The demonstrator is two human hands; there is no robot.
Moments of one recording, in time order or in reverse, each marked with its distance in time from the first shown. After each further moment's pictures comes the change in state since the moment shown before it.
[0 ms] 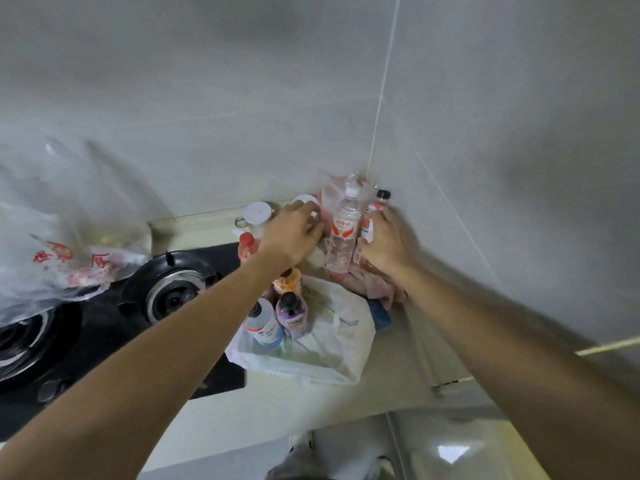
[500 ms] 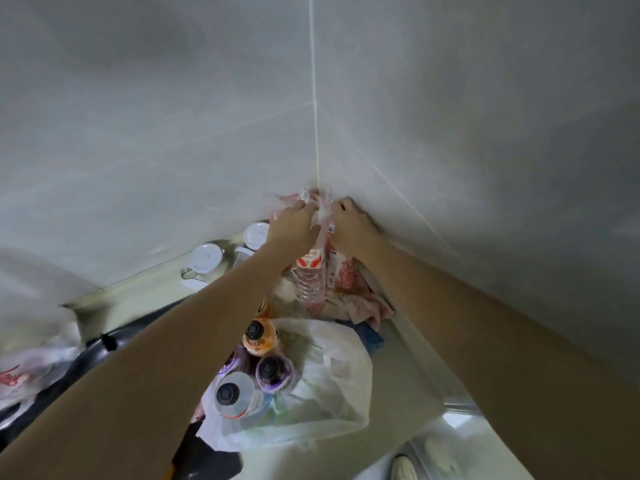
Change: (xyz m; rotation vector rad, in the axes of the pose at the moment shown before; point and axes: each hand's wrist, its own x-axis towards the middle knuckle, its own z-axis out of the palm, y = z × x) left_hand 0.150 0.008 0.081 0.150 -0.274 0.183; right_hand 0.095 0.013 0.003 -0.100 -0.077 0.120
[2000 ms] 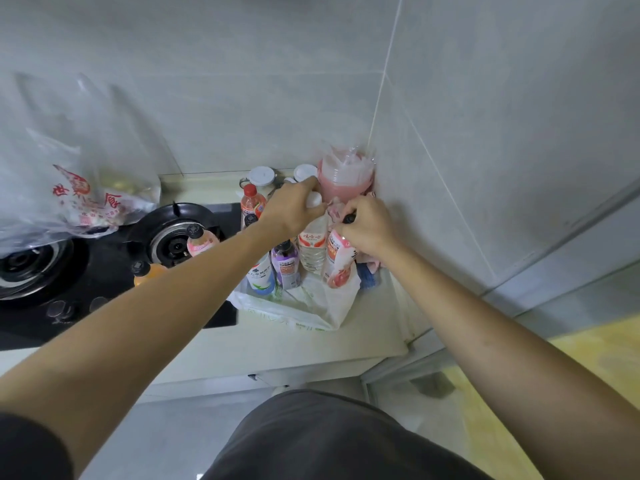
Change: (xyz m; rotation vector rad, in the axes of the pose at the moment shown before) left_hand -0.232 0.055 -0.020 -0.254 0.323 -0.151; right_hand -0.211 -0.022 -0.028 0.355 0.027 -0.231
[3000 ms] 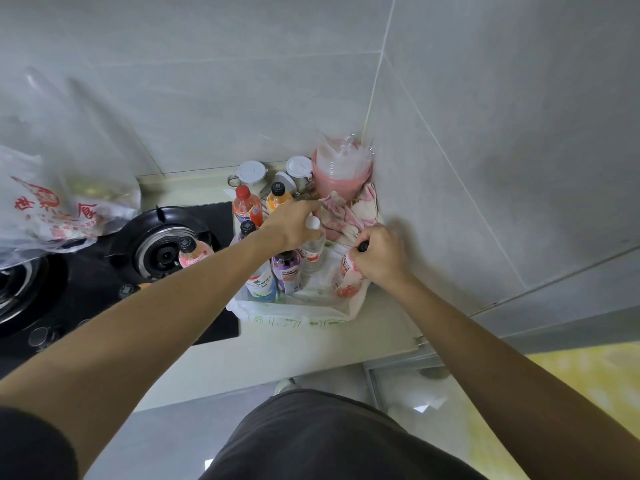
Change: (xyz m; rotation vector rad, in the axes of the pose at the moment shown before) left_hand 0.024 -0.048 0.027 0.052 -0.326 0.020; right_hand -0.007 0.041 0.048 -0.082 0.058 0.176
